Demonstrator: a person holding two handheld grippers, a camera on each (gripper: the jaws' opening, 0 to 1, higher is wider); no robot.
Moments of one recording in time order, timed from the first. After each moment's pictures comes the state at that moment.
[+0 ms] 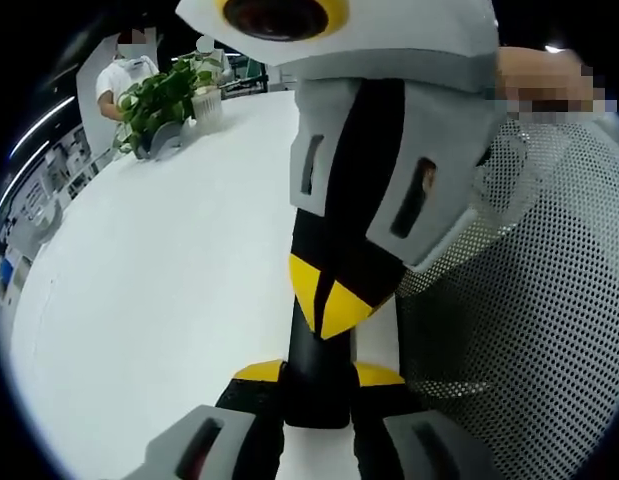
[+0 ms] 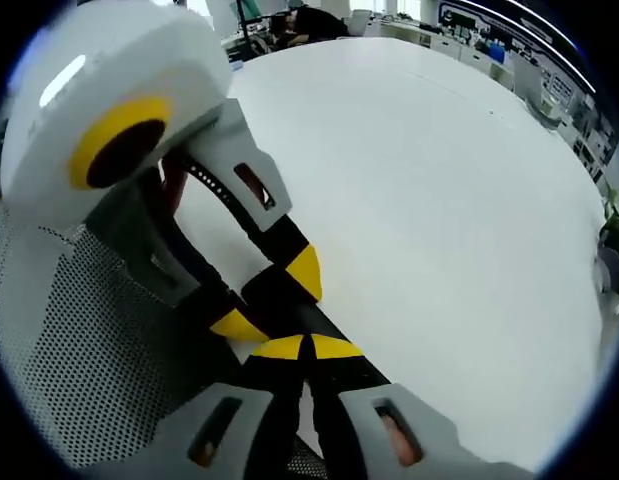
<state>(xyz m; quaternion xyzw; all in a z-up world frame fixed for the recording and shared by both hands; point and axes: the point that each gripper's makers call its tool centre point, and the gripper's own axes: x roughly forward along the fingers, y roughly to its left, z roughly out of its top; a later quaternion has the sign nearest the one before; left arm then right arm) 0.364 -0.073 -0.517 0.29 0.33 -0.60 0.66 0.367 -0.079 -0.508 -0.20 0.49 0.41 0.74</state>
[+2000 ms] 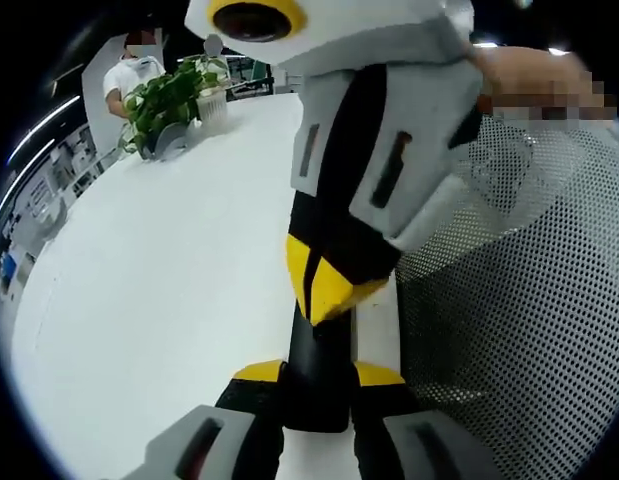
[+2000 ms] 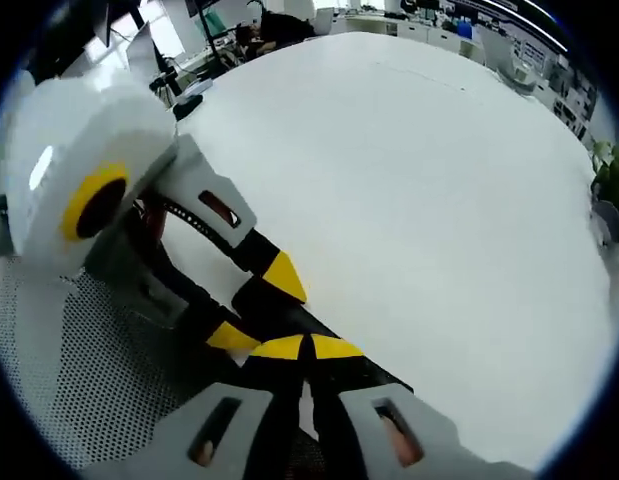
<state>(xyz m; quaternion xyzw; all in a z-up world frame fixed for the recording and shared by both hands) 0.364 -0.075 -0.516 0.29 0.33 -0.60 0.67 0.379 -0.098 -0.490 -0.11 0.50 0.36 0.78</state>
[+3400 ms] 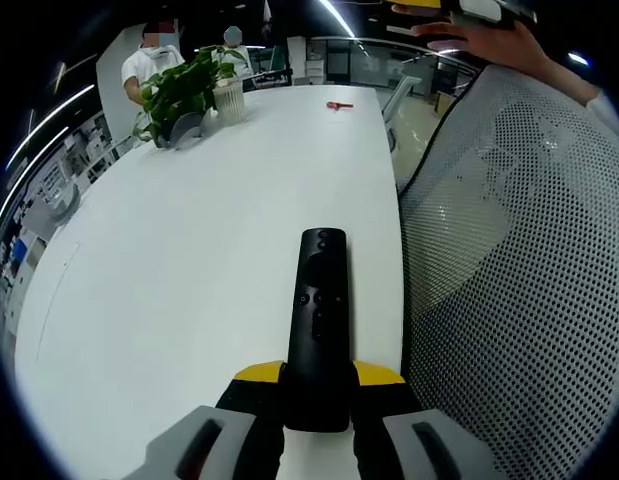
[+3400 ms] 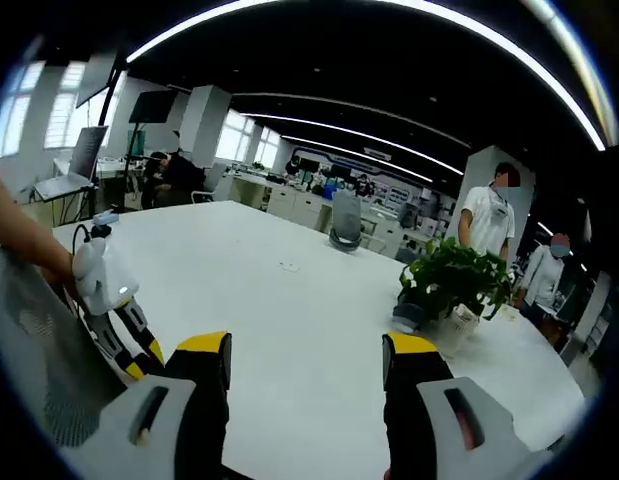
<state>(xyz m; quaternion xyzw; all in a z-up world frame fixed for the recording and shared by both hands) 0.364 -0.075 -0.518 0.29 0.35 -0.56 0.69 0.383 -0.238 -0.315 -0.17 0.14 0.13 0.97</state>
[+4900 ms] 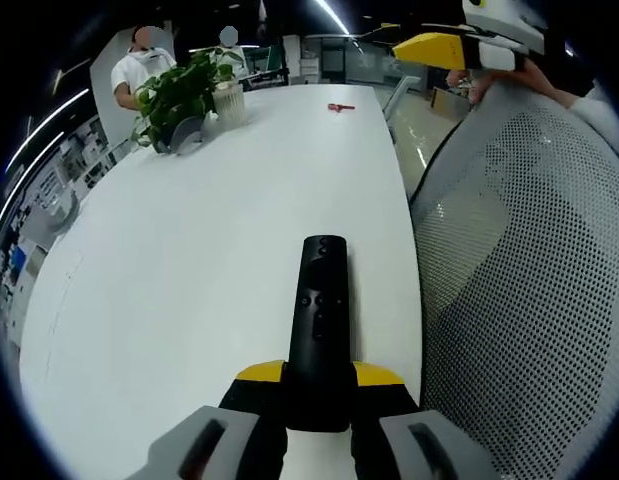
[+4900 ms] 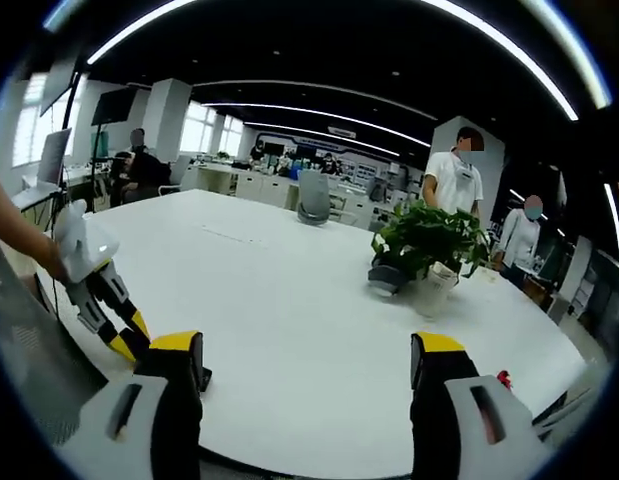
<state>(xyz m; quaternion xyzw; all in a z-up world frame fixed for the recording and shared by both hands) 0.392 -0.079 -0.498 0.31 0.34 -0.56 0.69 0.378 -0.273 -0.343 -0.13 0.17 0.06 0.98</state>
